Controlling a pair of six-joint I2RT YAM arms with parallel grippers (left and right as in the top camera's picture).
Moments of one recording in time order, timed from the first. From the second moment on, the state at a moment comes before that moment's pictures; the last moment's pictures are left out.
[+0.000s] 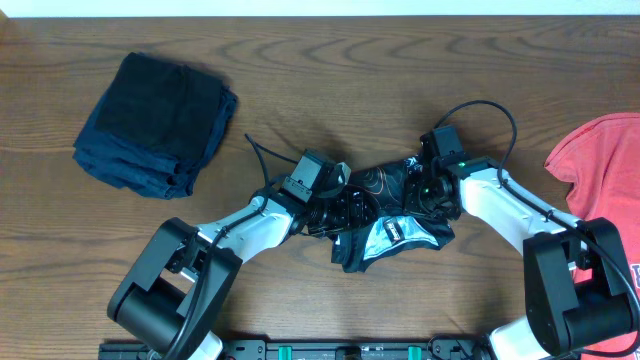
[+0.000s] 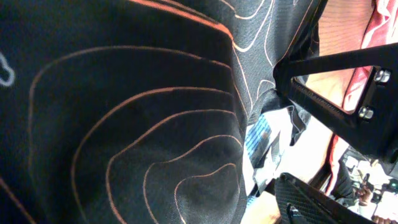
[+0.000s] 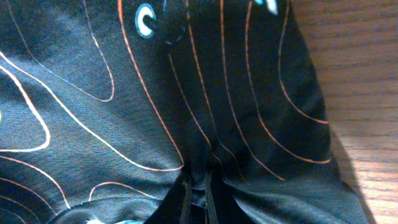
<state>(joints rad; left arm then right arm) -0.59 1.75 0.79 -0.08 0.60 -0.76 0.29 1.71 0.90 -0.57 -0.21 0.47</state>
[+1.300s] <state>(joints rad) -0.40 1.53 0.80 0.00 0.71 -0.54 0.29 1.25 0.89 -0.74 -0.21 0.46</state>
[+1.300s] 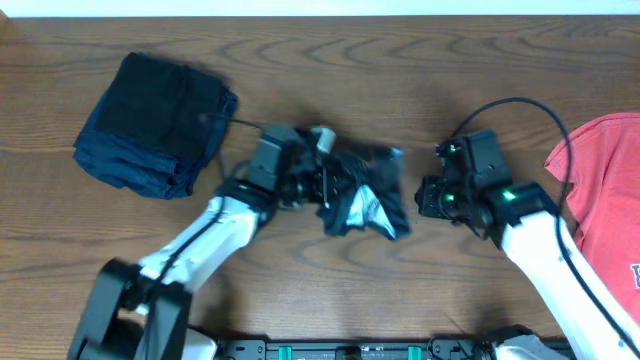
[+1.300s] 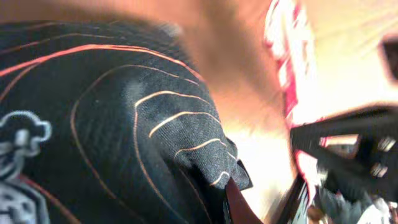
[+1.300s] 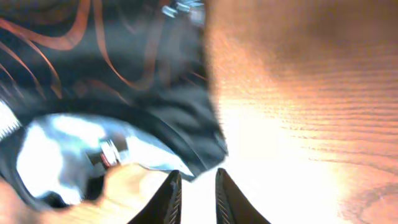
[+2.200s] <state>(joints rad) 0.34 1.71 1.21 0.22 0.75 -0.46 0.29 1.15 0.89 -0.83 -0.23 0.48</state>
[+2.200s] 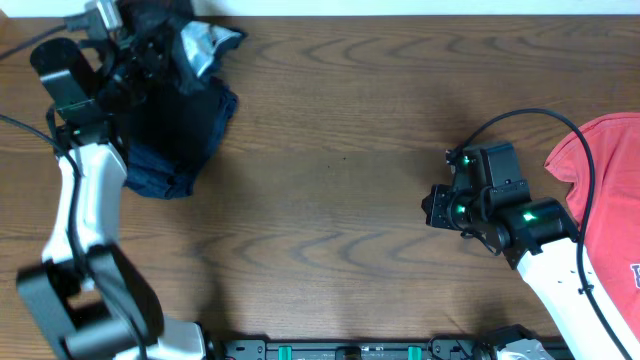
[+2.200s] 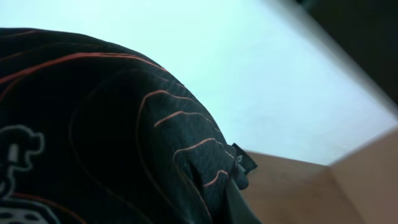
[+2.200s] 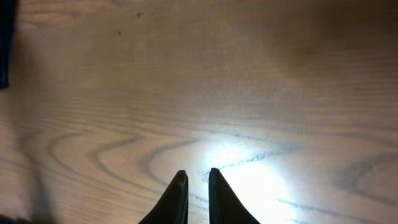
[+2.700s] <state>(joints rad) 0.56 1.89 1.22 -0.11 0.70 -0.35 0.29 1.15 0.89 -0.85 -0.24 0.50</state>
